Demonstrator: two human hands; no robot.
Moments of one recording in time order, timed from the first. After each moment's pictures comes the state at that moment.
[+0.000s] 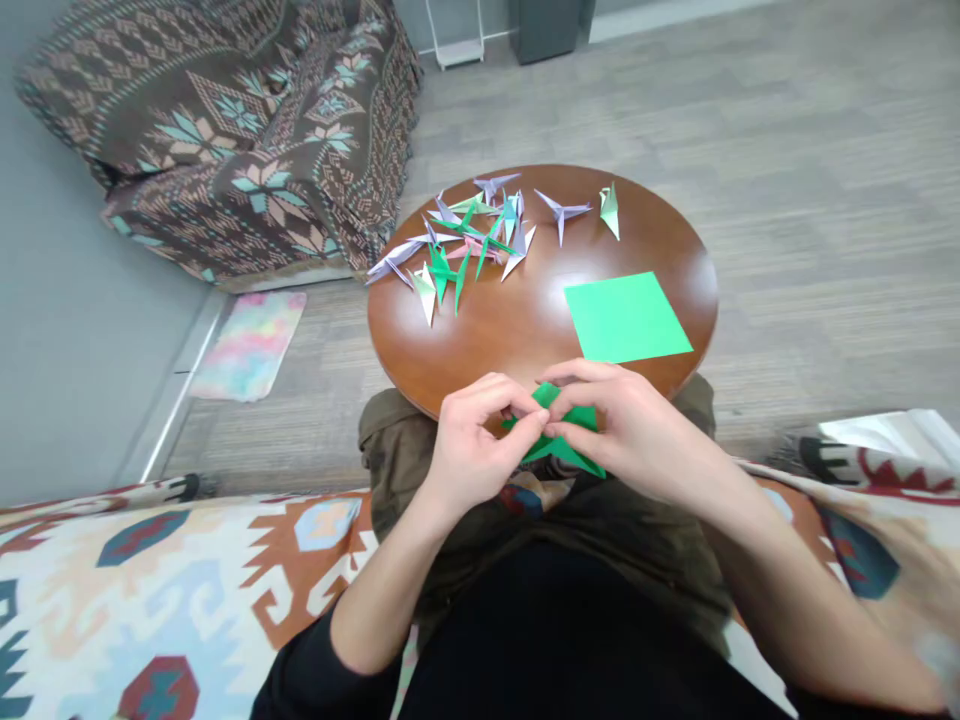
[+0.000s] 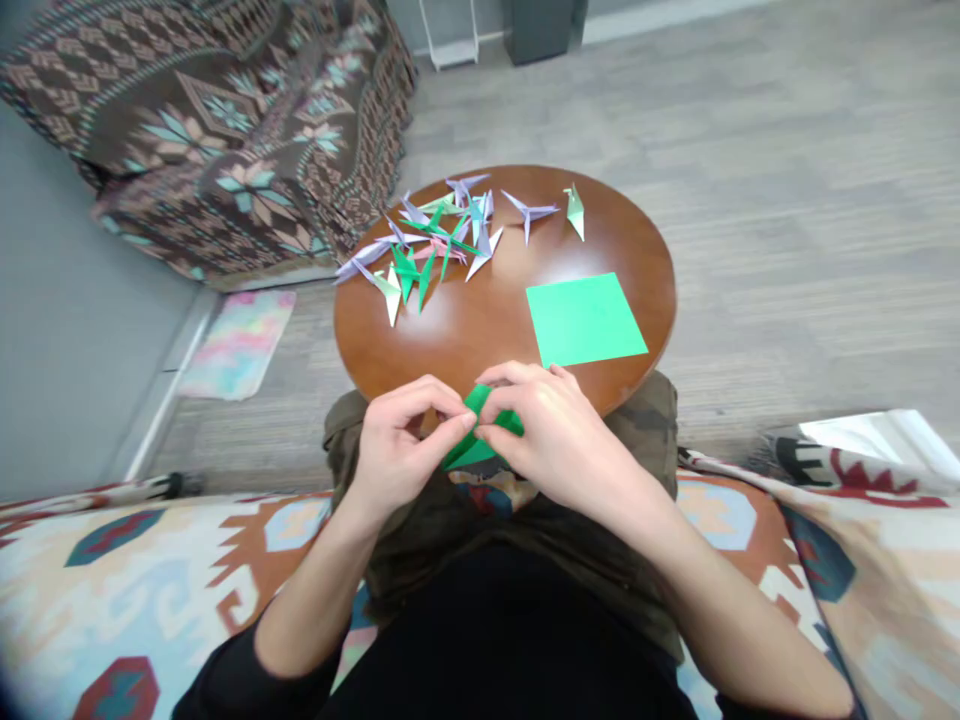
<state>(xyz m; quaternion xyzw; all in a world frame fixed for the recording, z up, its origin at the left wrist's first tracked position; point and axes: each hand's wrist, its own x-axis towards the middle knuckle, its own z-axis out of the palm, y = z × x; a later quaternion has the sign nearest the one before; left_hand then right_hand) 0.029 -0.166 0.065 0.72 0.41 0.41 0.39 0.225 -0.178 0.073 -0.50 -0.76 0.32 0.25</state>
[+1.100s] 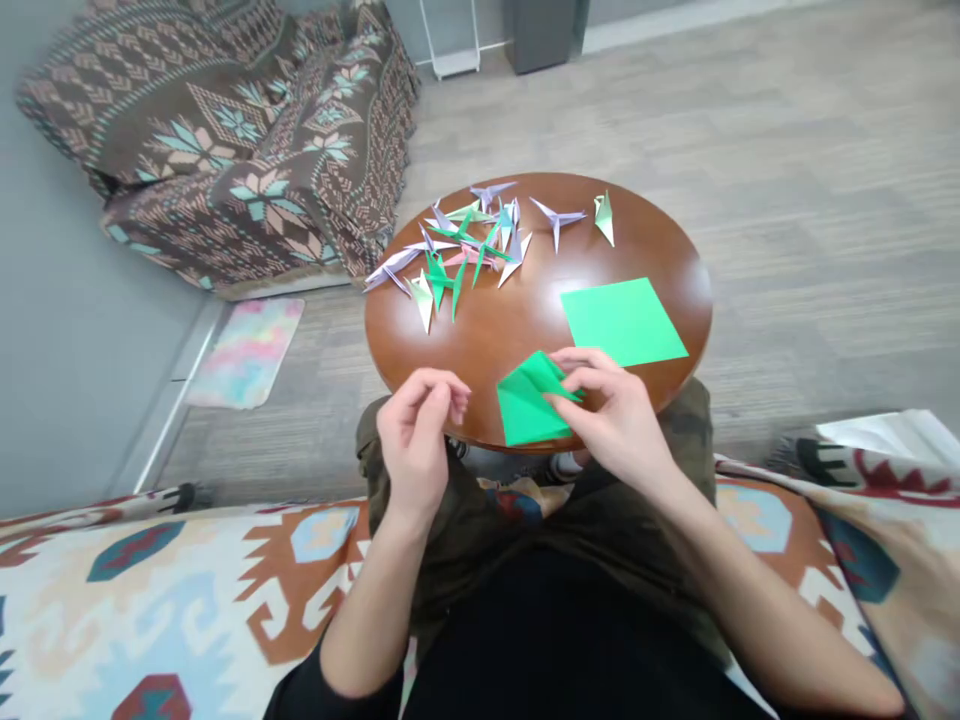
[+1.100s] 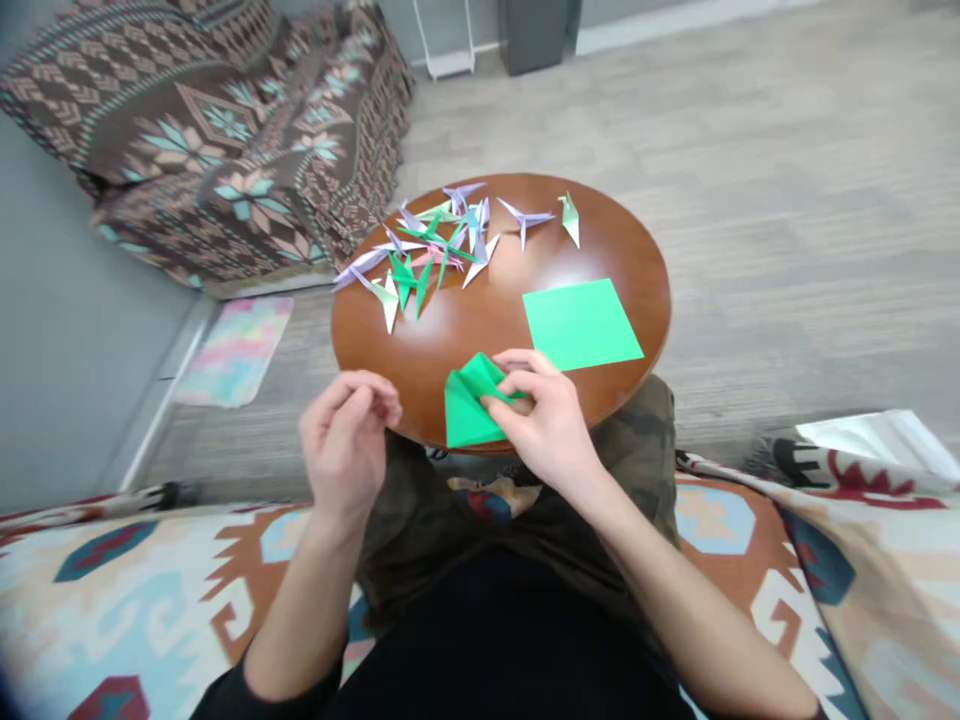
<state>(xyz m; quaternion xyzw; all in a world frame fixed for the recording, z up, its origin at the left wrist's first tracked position) 0.003 -0.164 0.052 0.52 0.43 0.59 0.44 0.210 -0.168 0.029 -0.52 -0.56 0.37 0.52</state>
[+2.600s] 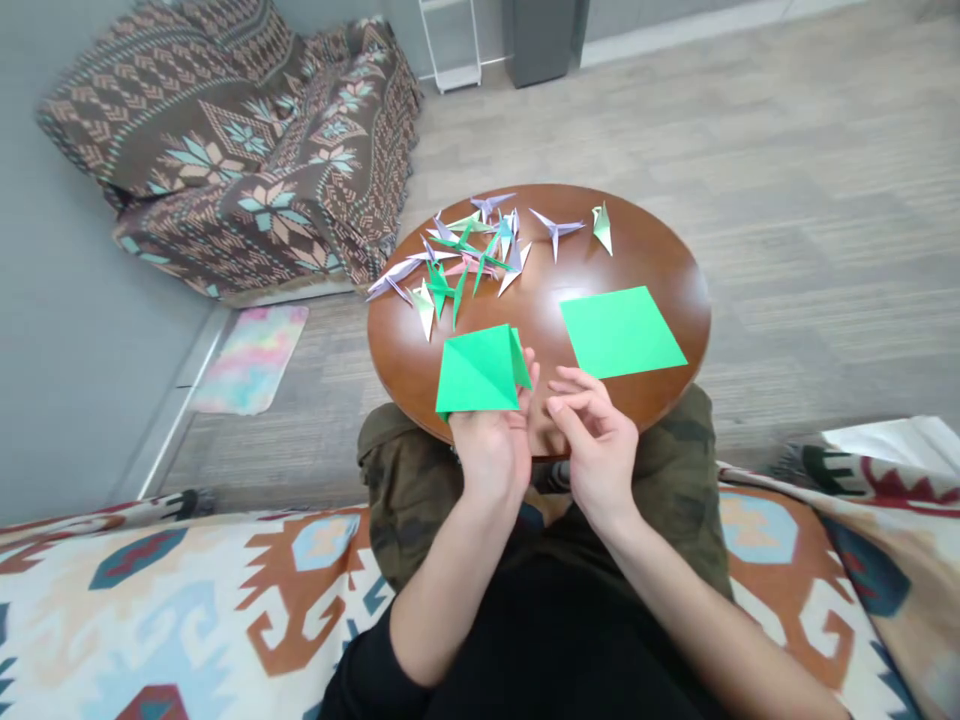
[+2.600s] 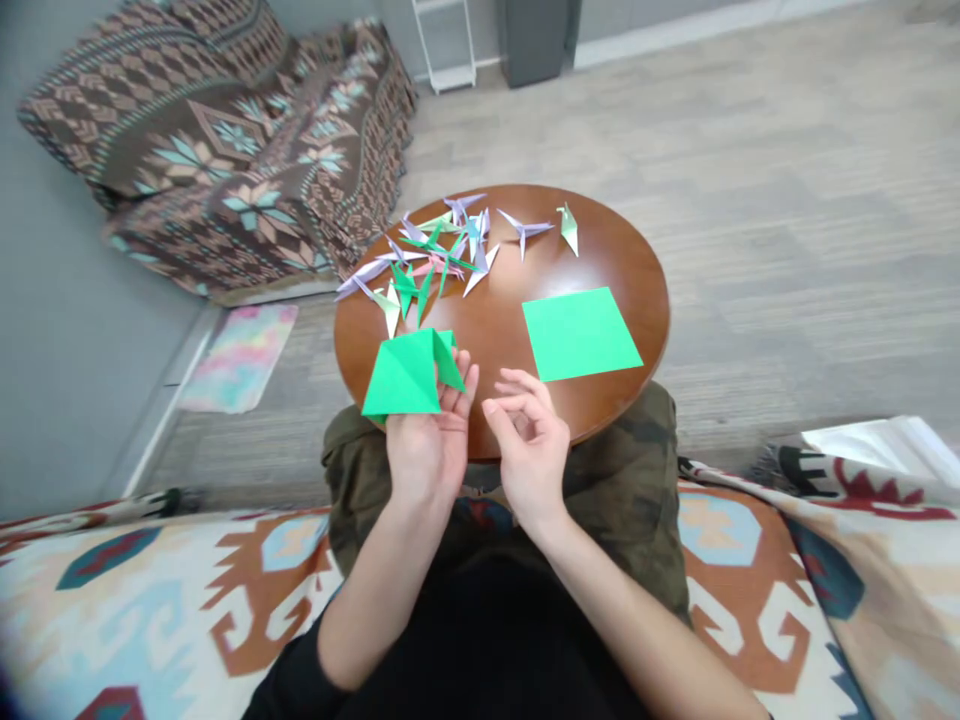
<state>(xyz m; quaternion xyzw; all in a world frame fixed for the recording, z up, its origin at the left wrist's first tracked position) 0.092 -0.151 0.047 0.15 0.38 0.68 0.61 0.165 -0.187 0.012 -0.52 -0.35 0.38 0.68</state>
